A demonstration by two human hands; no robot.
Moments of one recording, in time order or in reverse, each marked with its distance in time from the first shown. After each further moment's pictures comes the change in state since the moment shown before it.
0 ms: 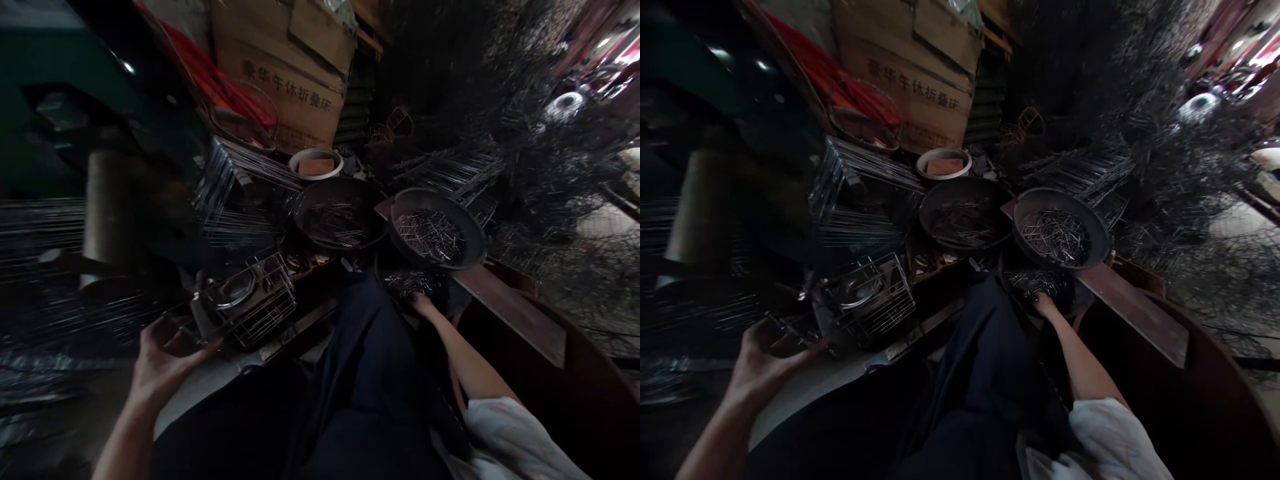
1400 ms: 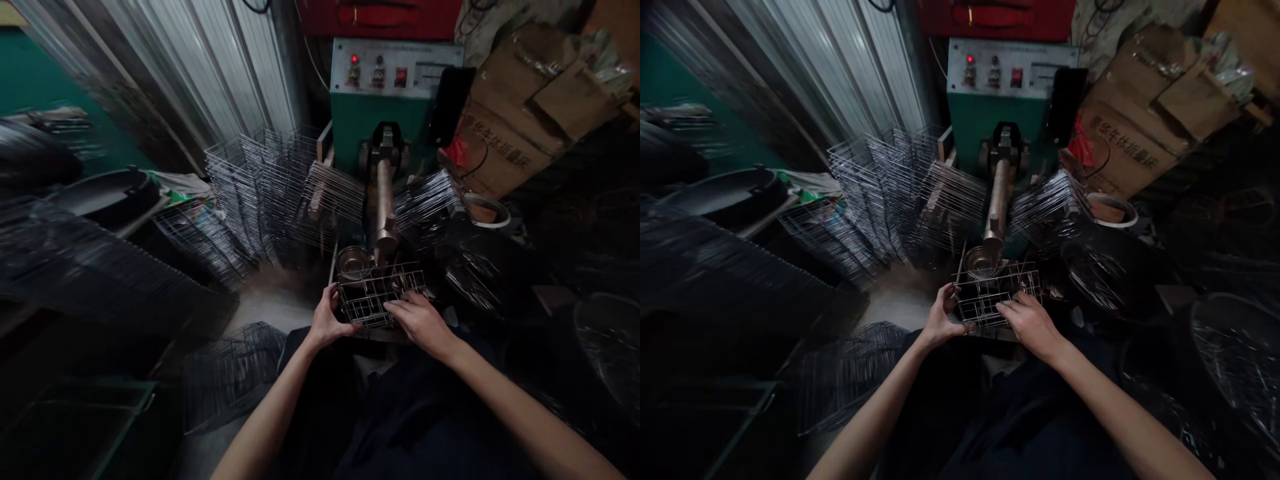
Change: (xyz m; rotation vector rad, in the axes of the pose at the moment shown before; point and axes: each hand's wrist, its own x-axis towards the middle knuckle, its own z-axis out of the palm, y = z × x) left_hand -0.069 -0.019 0.001 -0.438 0.072 -0.010; right_hand -0.140 -0.355 0.127 -0.521 -0.040 -1.816
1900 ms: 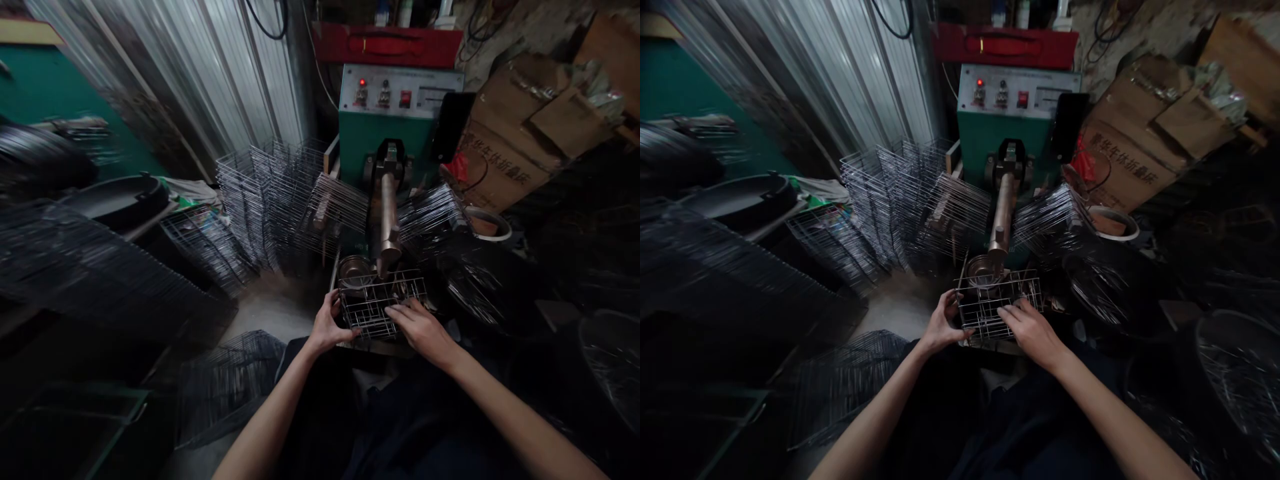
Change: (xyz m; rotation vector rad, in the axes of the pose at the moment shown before) left_hand 0.010 0.000 -0.005 -0.058 -0.014 0.023; right_hand 0.011 0.004 -0.003 -0.096 0.021 -0.105
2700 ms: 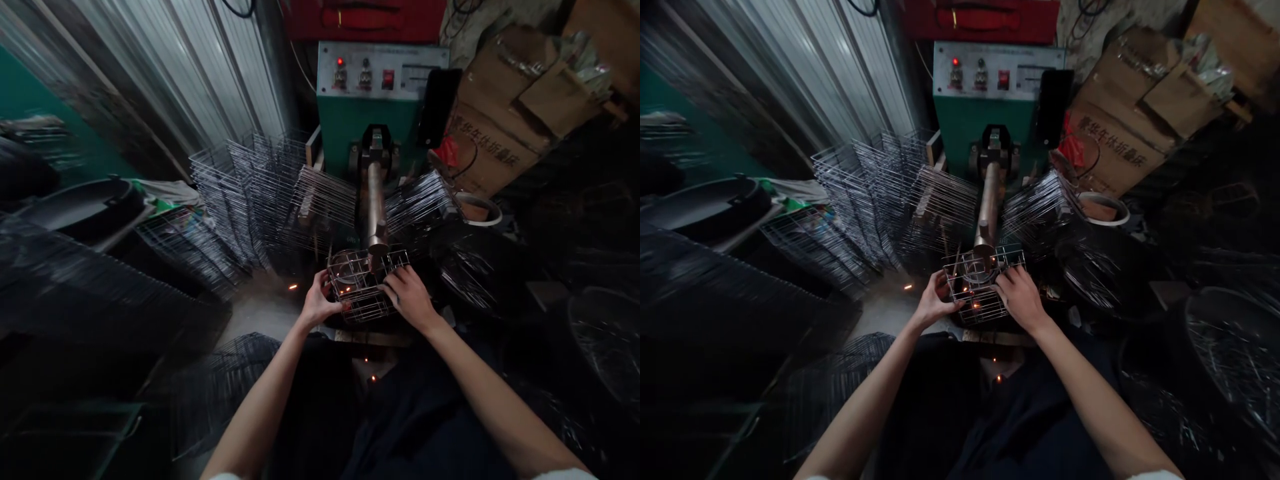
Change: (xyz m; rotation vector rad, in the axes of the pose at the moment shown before) left_hand 0.051 0.006 -0.013 -0.067 0.000 -0.042; right_hand 0.038 0.026 0.014 0.022 0.172 0.342
